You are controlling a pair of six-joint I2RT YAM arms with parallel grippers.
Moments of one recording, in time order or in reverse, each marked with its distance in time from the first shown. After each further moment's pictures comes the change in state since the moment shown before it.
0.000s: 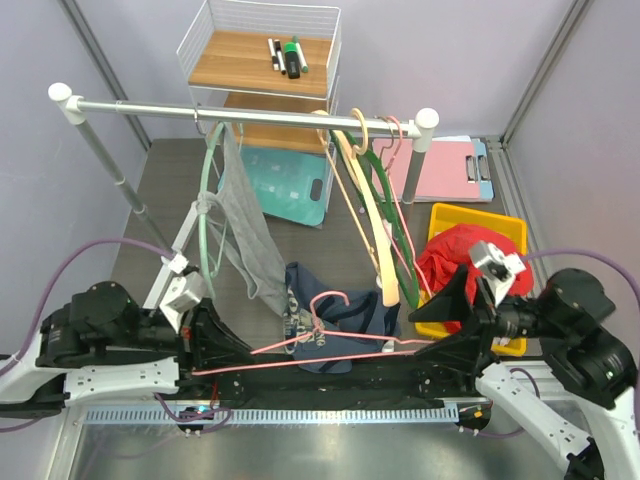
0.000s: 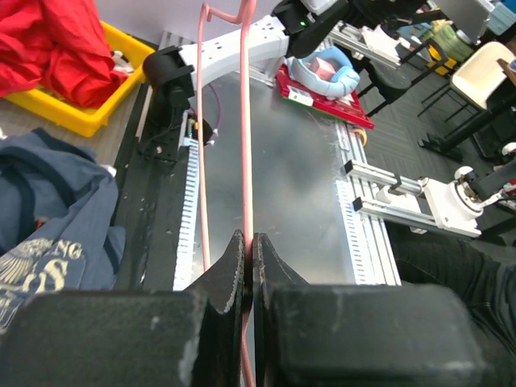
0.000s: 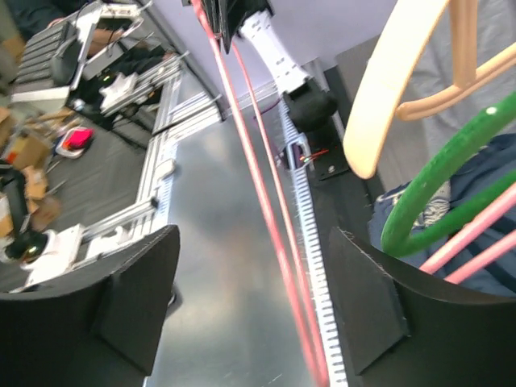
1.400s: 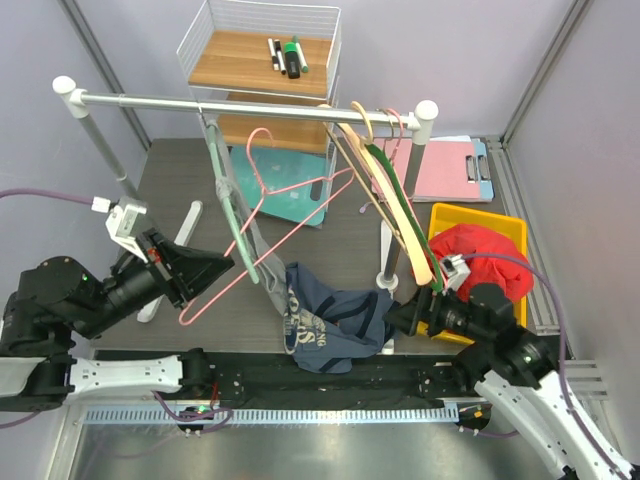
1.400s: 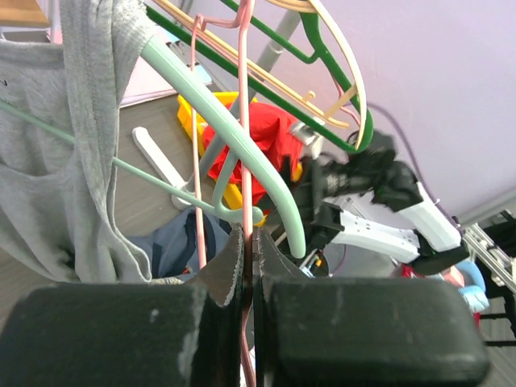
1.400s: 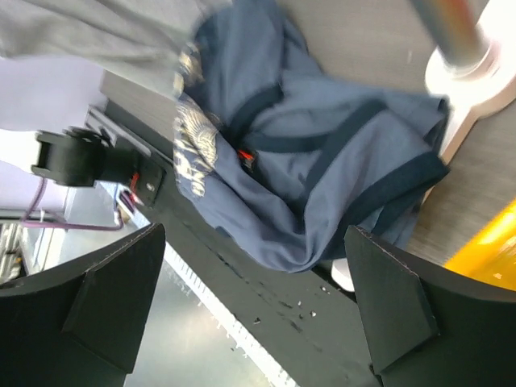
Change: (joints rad) left arm 0.000 0.153 0.365 -0.153 -0.746 -0.118; right arm 0.000 -0.261 -0.571 -0.026 0.659 0.233
